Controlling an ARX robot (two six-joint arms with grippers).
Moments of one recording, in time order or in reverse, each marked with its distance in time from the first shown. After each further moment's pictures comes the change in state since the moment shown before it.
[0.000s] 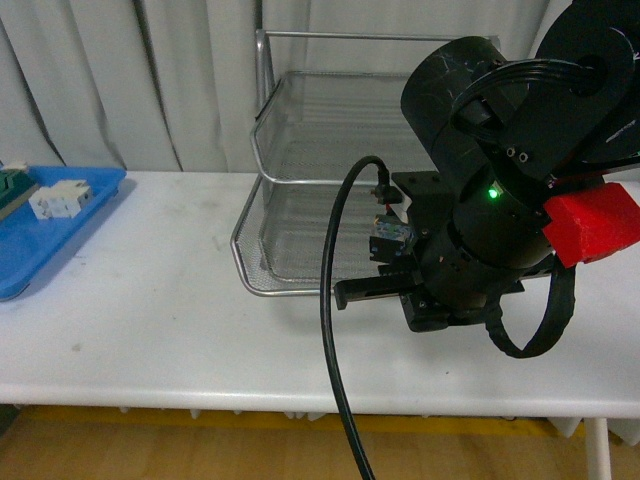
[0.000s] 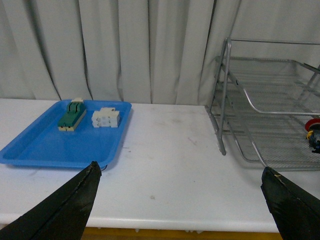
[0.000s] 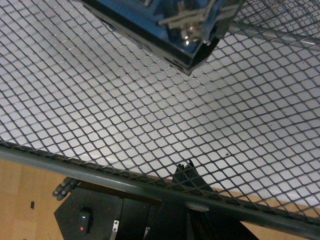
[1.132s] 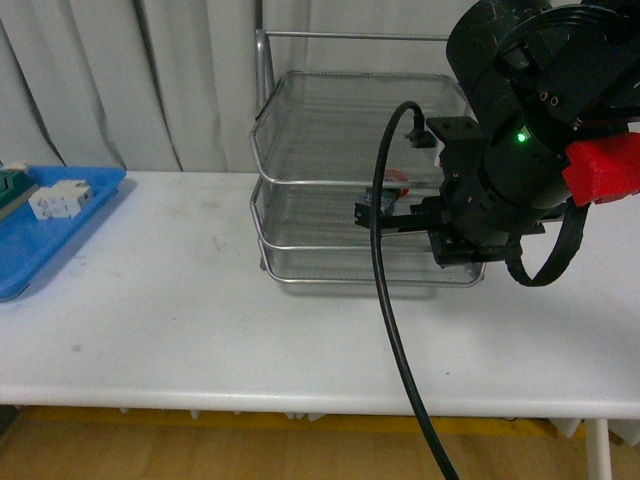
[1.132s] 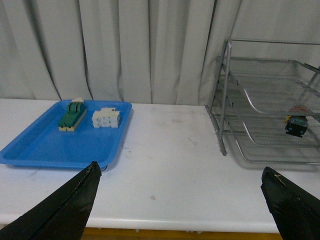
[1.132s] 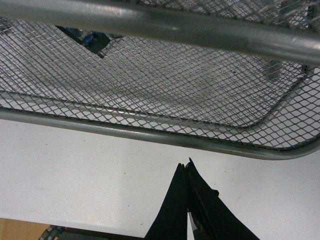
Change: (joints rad) left arm 0.000 0.000 0.000 0.000 0.000 0.000; right arm -0.071 0.026 0.097 0.046 0.027 -0.047
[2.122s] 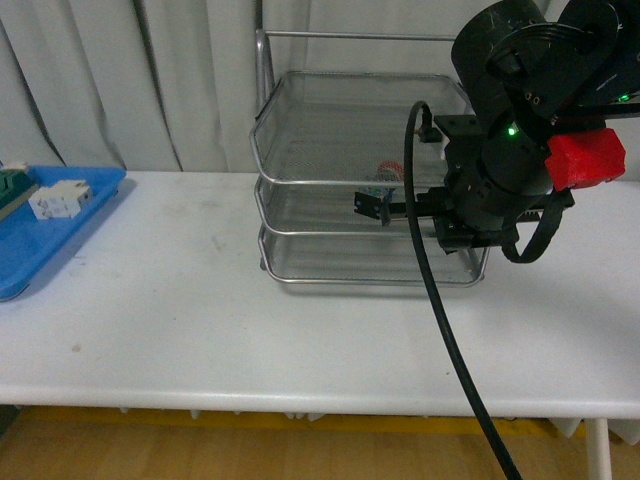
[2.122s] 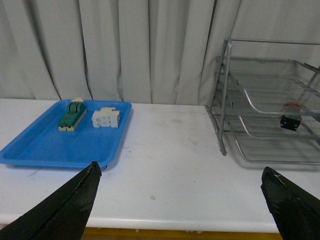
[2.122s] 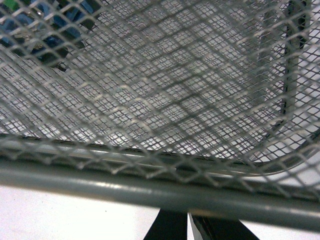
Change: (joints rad) left arm 0.000 0.000 0.000 0.000 0.000 0.000; right arm -0.058 0.113 0.149 -0.031 0.000 -0.009
